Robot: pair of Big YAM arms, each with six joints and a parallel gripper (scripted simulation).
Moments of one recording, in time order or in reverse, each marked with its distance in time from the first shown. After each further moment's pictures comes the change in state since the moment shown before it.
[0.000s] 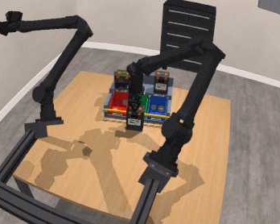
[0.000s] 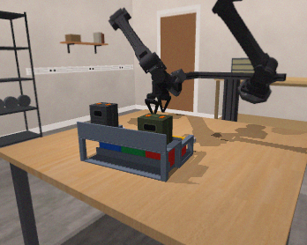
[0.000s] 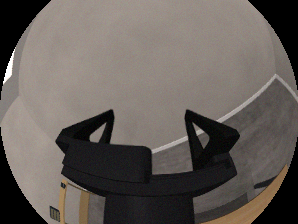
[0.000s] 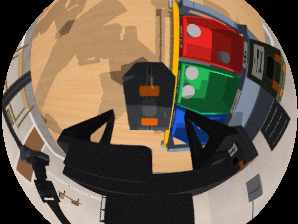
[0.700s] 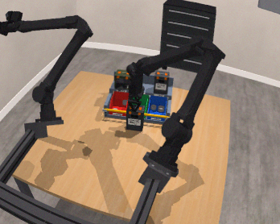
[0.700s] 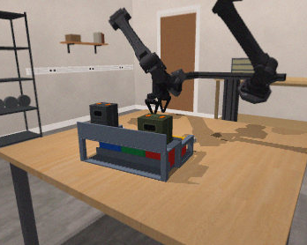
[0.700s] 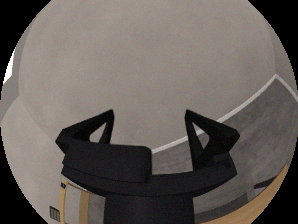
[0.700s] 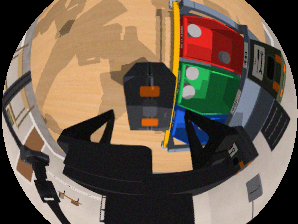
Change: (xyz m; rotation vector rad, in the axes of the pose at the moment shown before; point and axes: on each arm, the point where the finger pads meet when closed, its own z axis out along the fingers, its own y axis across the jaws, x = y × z) left arm 0.000 0.000 0.000 0.000 0.000 0.000; right arm 0.000 0.001 0.001 -0.001 0.000 -0.001
